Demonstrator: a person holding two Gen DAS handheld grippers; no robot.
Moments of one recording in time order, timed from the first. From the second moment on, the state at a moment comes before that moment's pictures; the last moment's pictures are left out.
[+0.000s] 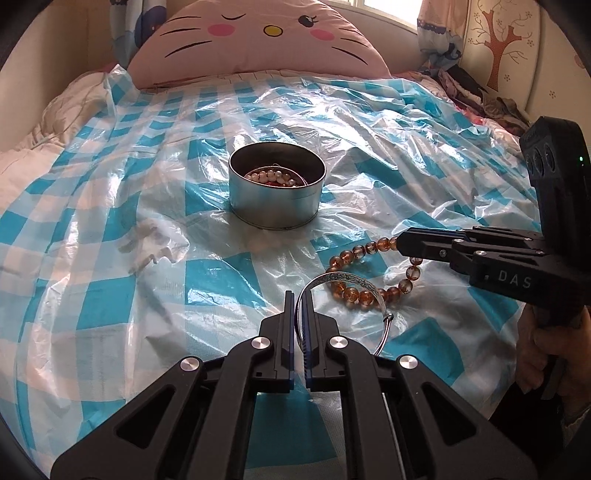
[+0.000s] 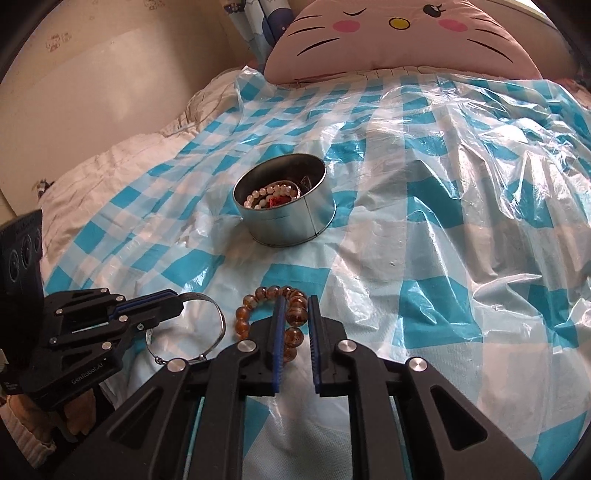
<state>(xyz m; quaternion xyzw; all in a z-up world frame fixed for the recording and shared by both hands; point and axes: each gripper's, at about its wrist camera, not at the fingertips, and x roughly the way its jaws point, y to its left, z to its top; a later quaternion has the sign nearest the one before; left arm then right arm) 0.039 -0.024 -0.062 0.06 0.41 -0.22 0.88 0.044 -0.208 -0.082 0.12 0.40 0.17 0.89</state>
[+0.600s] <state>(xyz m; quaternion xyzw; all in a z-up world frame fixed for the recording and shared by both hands) 0.046 -0.021 -0.040 0.05 0.38 -0.20 0.90 0.034 -0.248 -0.054 0.28 0.30 0.26 0.87</state>
